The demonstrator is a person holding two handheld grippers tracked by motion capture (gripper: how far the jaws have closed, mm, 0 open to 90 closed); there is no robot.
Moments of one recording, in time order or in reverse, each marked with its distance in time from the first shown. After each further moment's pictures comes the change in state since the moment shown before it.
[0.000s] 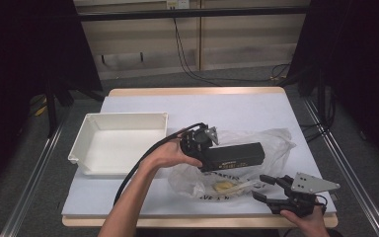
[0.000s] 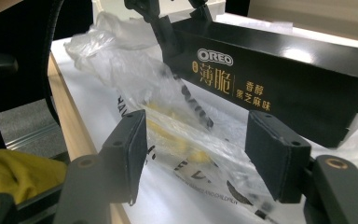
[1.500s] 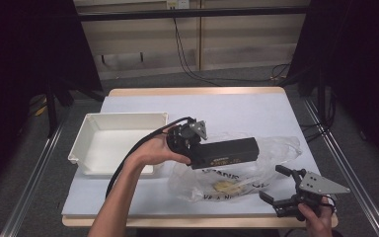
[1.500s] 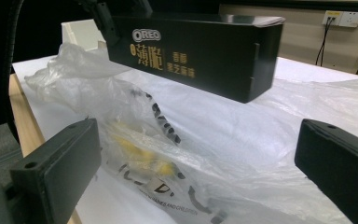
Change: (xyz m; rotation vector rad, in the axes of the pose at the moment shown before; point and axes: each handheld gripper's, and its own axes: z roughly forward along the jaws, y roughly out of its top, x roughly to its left) left arm -0.006 -0.015 -0.044 -0.038 0.011 -0.007; right arm -0.008 -0.005 -0.009 -0.103 -0.127 -0.004
